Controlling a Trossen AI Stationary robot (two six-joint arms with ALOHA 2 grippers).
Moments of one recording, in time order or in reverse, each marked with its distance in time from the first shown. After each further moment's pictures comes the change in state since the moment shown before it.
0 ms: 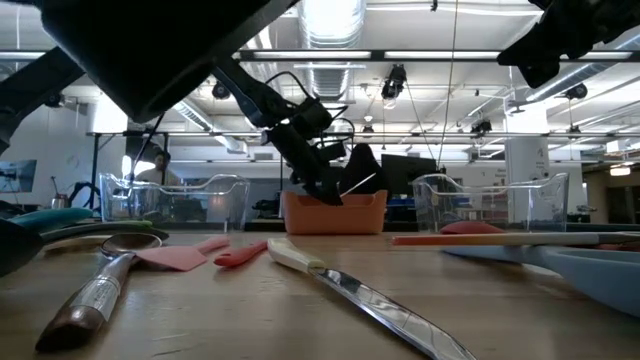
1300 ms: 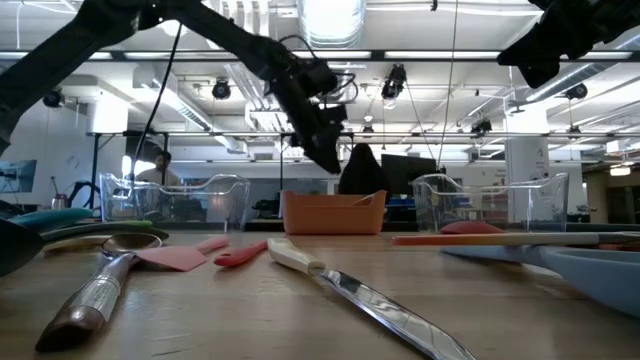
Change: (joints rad) left arm -0.033 -0.071 0.273 -0.470 -0.020 0.008; right arm 0.000 0.000 0.000 0.000 0.000 0.000
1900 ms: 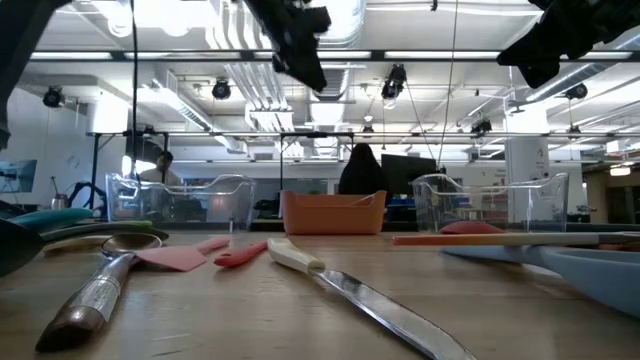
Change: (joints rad) left arm -0.170 -0.311 0.062 -0.345 -0.002 -0.074; right arm 0.000 0.000 0.000 0.000 0.000 0.000
